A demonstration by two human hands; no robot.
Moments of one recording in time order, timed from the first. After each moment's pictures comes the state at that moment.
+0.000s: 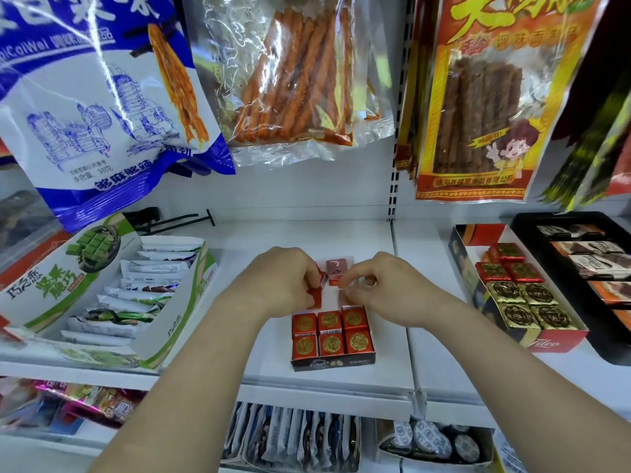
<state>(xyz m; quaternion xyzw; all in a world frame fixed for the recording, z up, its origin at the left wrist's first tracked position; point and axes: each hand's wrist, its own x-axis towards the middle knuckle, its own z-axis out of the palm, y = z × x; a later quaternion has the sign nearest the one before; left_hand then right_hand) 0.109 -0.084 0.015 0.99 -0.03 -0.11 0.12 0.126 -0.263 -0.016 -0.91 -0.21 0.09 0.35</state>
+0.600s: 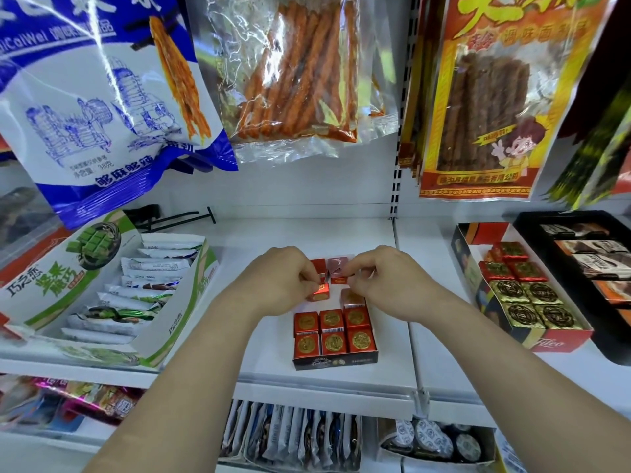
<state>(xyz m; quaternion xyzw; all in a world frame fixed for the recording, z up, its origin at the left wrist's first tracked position) 0.114 -0.076 0.005 0.98 -0.03 -0.10 0.17 0.130 -0.258 -0.016 -0.91 -0.19 0.05 0.36</state>
